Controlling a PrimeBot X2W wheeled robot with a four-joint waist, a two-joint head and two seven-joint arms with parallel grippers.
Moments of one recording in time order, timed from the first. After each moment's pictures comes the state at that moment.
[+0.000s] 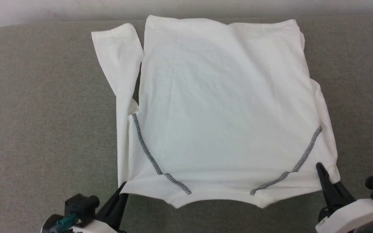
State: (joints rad) left arm 0.06 0.55 -0.51 -0.14 -0.60 0.19 -0.07; right arm 0.17 -0.05 -0.09 -0.18 0.38 0.13 0.18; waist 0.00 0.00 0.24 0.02
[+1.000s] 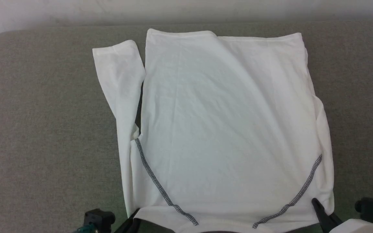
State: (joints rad) left arm 0.08 0.50 -0.59 -0.01 -0.67 0.15 -0.02; right arm 0.25 -0.05 -0.12 -0.07 0.39 0.13 0.28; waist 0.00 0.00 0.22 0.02
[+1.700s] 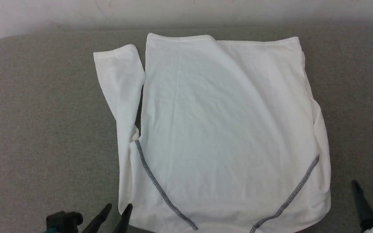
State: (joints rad) left arm 0.18 0.53 -0.46 -0.12 -0.84 0.14 -0.05; right arm 0.27 -0.05 -0.28 -0.24 0.36 0.13 0.31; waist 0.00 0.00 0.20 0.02
